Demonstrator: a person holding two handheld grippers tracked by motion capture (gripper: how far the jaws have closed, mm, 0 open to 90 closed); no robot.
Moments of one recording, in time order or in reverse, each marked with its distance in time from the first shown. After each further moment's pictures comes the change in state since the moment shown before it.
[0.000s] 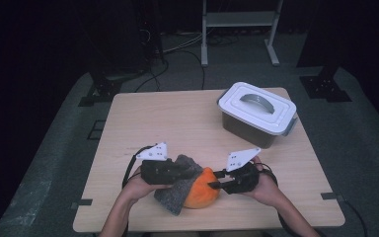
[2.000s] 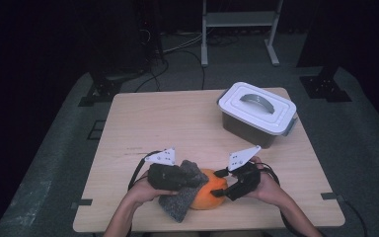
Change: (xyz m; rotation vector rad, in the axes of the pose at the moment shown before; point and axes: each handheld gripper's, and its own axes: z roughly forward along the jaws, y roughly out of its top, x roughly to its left) left arm -0.007 -0.005 0.024 0.042 -0.123 -0.031; right arm -0.006 -0.009 0.003 0.034 0.096 0.045
